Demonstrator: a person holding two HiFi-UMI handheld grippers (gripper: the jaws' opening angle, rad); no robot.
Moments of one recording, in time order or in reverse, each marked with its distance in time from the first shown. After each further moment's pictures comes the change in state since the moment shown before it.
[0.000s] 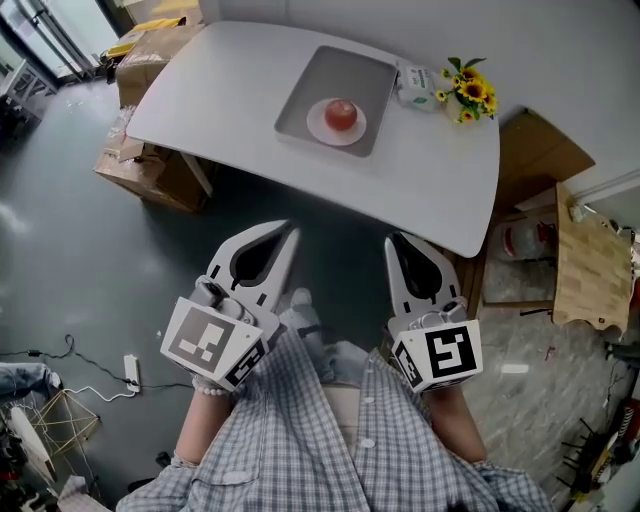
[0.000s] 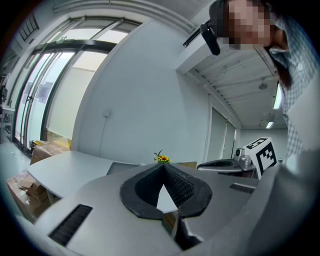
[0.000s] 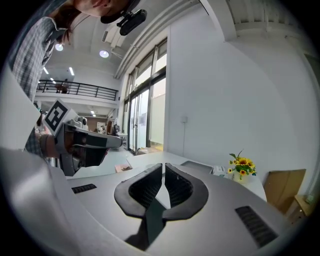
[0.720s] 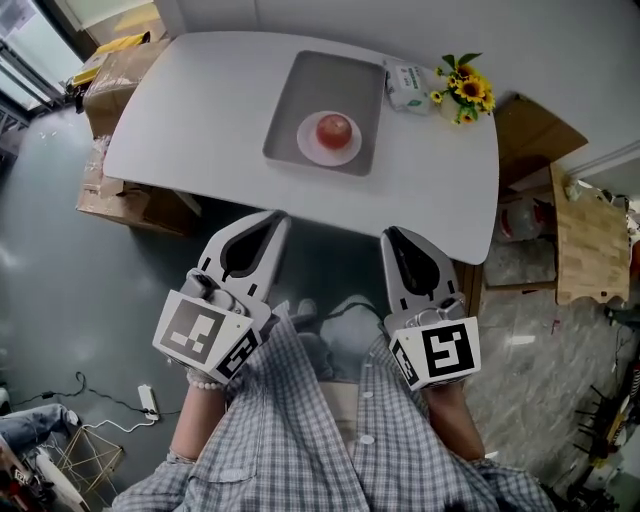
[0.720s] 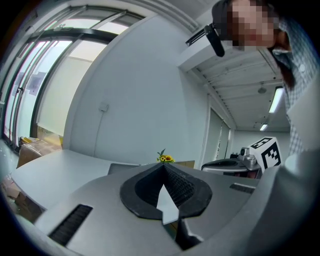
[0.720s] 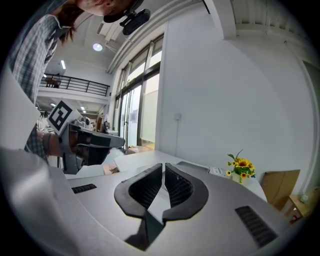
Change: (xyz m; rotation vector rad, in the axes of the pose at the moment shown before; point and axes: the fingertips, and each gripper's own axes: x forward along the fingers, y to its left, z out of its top) left arm 0.060 0.082 0.008 -0.011 0.031 -0.085; right arm 0.077 -0.018 0.004 0.001 0.027 -0.105
